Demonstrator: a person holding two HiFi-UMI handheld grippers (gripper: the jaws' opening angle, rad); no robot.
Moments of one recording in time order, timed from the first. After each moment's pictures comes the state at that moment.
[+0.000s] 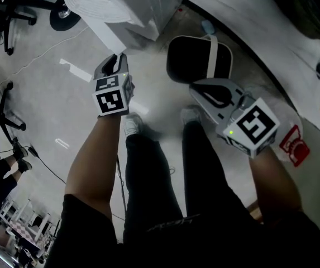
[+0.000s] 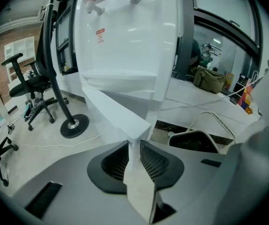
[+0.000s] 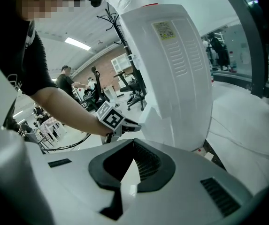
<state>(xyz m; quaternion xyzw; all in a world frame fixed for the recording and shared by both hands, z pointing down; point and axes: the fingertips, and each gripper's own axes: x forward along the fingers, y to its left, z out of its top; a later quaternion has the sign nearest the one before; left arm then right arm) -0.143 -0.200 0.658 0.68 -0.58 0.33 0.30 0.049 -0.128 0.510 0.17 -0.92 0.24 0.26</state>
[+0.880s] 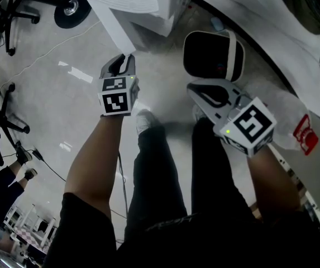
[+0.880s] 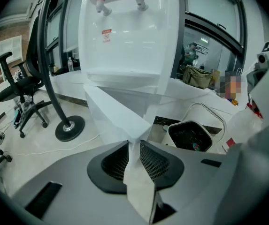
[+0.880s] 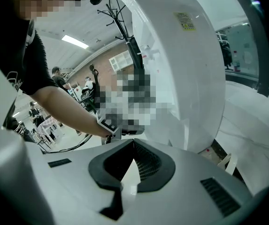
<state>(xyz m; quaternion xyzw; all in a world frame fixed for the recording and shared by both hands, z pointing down) -0.186 -0.177 0.656 0.73 -0.52 0.34 0.29 -0.028 -0.099 0.508 0.19 -0.91 0.25 0.27</state>
